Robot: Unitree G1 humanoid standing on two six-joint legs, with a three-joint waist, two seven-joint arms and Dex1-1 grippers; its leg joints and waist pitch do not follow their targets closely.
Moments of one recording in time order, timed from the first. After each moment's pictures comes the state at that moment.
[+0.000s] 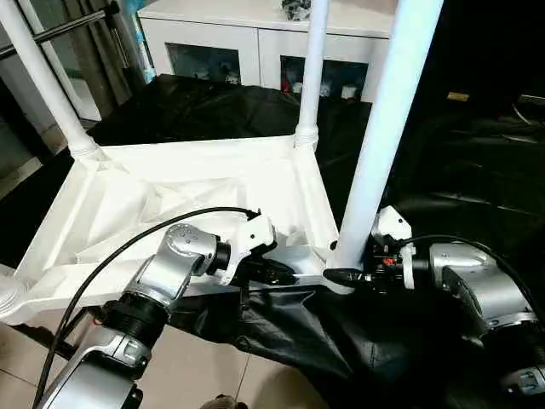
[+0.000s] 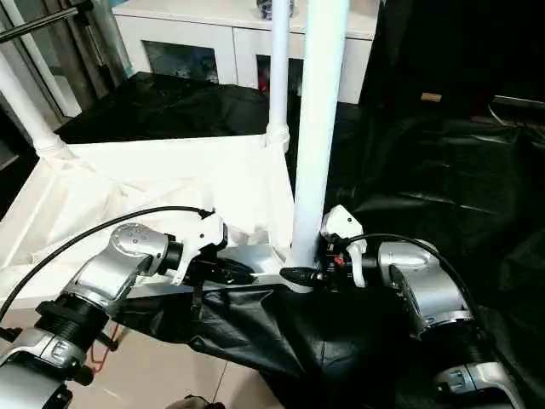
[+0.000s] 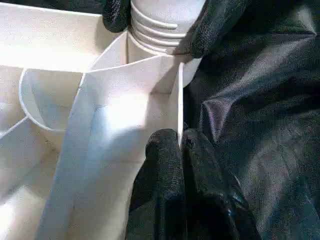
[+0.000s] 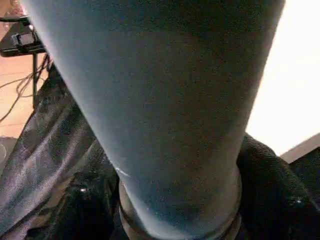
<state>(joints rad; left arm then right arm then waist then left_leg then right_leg) -0.55 0.28 -0.31 0.50 0.00 0.19 -1.24 -0.39 -0.45 0.16 0.37 0.18 0.24 1.17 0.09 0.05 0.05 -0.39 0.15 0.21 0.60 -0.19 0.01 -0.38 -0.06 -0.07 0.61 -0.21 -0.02</state>
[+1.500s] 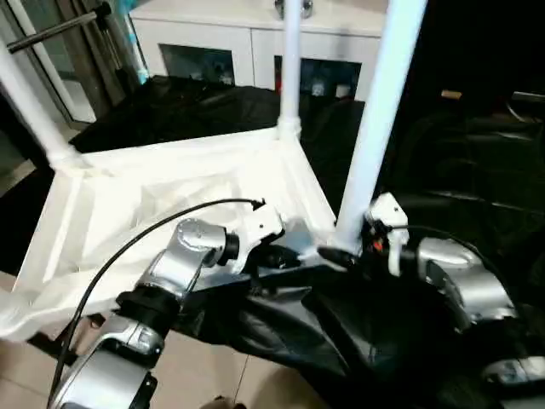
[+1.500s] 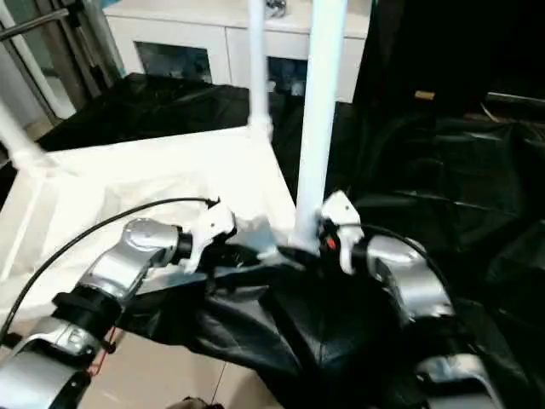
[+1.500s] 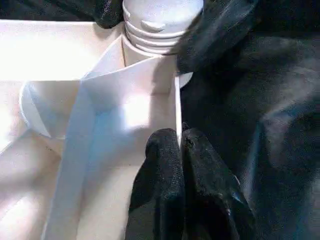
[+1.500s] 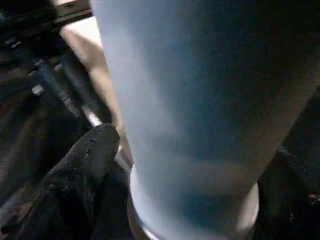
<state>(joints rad) -0.62 0.24 -0.31 0.61 0.03 0.12 -1.18 -0.42 -0.42 0.12 0.43 0.15 0.22 1.07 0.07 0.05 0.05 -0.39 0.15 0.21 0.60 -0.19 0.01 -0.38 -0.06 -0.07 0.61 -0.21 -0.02</state>
